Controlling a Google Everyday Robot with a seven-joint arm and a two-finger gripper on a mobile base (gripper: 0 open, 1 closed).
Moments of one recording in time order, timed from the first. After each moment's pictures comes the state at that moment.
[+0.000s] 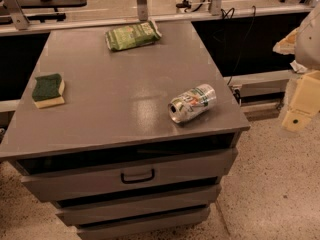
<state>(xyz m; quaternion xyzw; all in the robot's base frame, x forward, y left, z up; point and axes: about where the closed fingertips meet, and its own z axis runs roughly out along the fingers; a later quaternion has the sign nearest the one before) 0.438 -0.216 0.977 -0.60 0.78 -0.04 0.16</state>
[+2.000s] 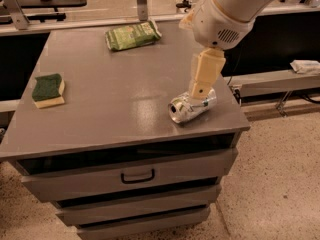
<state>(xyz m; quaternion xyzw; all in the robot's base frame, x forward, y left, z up) 0.523 -0.062 0.977 -0.72 0.65 -0.01 0.25</state>
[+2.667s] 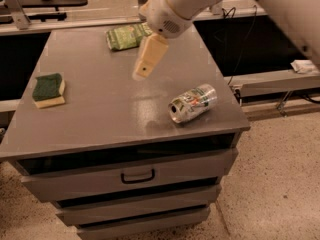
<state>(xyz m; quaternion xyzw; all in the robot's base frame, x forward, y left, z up) 0.609 0.040 0.975 -0.69 0.63 0.07 0.36</state>
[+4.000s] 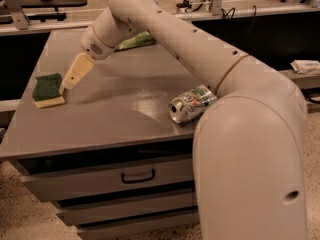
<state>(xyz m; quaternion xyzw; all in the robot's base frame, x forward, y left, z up) 0.684 0.237 0.877 -0.64 0.65 0.25 0.34</state>
